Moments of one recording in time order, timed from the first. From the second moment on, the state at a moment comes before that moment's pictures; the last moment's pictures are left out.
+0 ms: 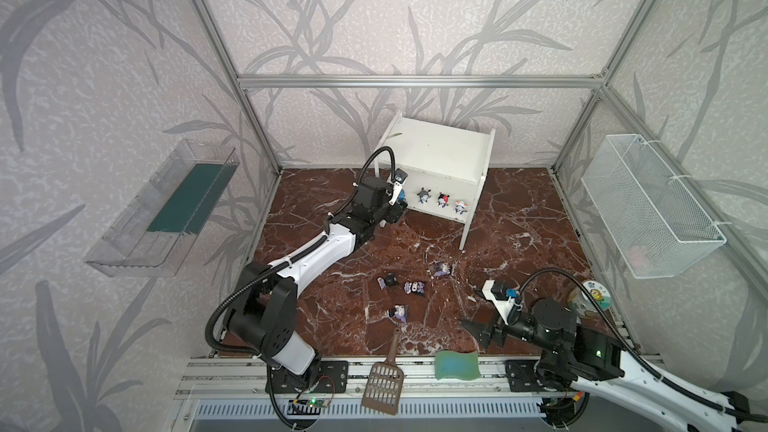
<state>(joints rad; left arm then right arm) -0.48 1.57 1.13 -0.02 -0.09 0.28 1.06 0.27 0.32 -0.35 -0.01 0.17</state>
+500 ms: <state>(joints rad) -0.48 1.52 1.09 -0.02 -0.08 0.26 1.06 0.27 0.31 -0.34 -0.02 0.17</state>
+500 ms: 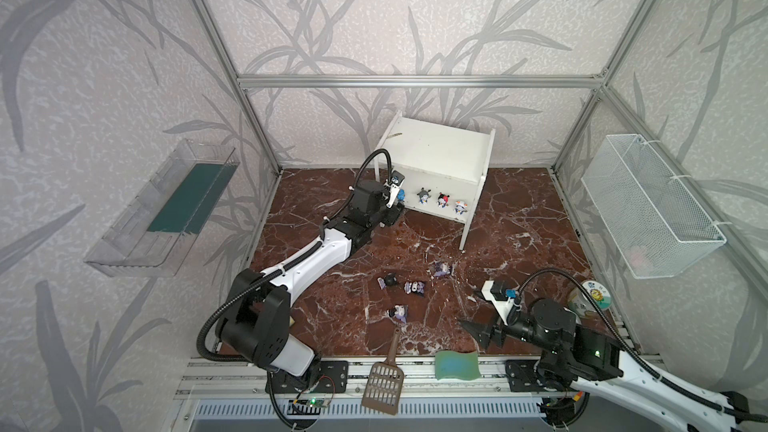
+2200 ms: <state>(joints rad) -0.48 1.62 1.11 0.06 -0.14 0.22 1.06 0.19 0.31 -0.39 -0.02 0.19</state>
